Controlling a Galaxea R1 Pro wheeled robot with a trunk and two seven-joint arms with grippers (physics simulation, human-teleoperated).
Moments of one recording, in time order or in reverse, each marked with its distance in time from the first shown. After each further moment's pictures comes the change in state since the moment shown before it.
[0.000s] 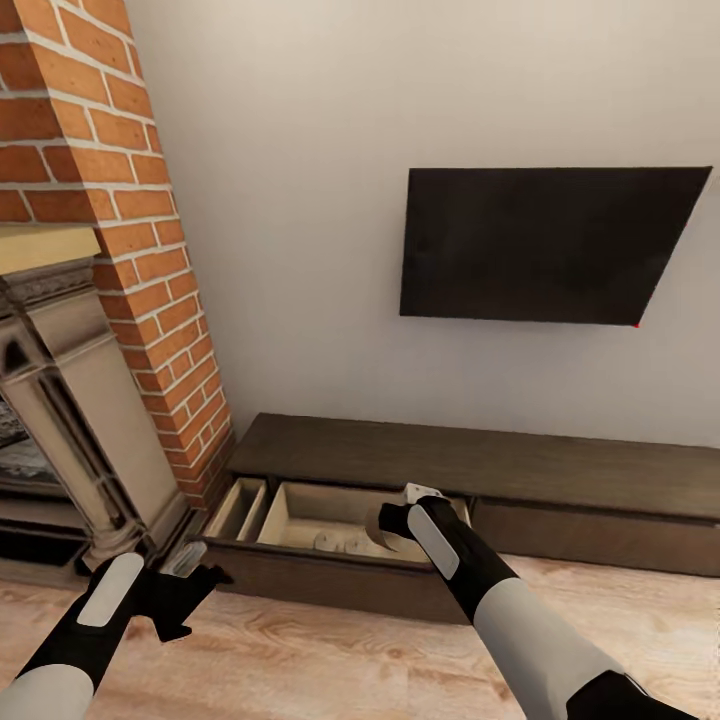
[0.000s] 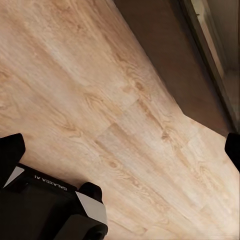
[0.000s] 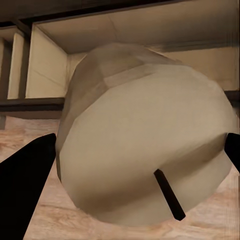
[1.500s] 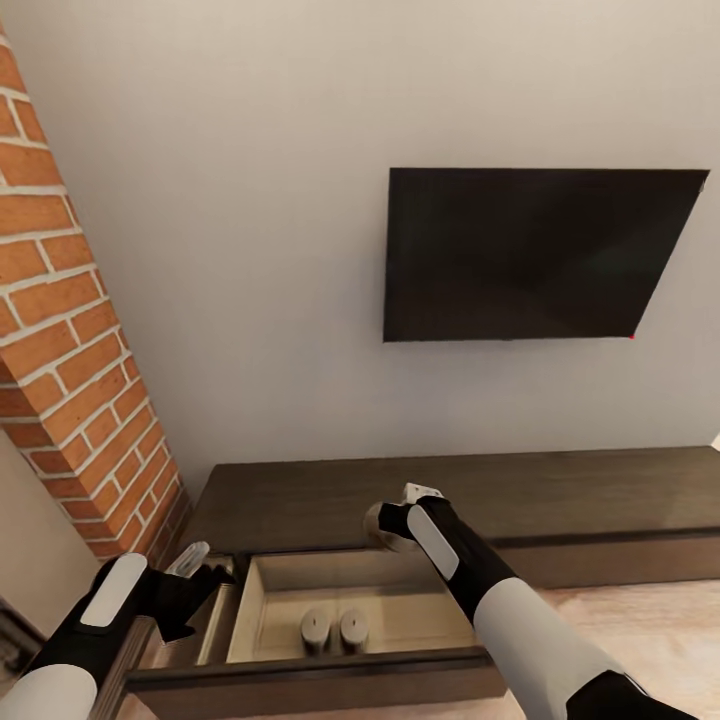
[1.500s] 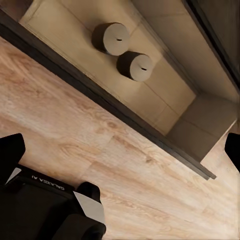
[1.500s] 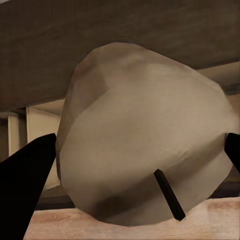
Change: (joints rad) left arm 0.000 -0.009 -0.003 0.000 0.000 -0.002 0.001; right arm 0.000 0.001 0.000 0.000 0.002 0.001 0.000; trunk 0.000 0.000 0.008
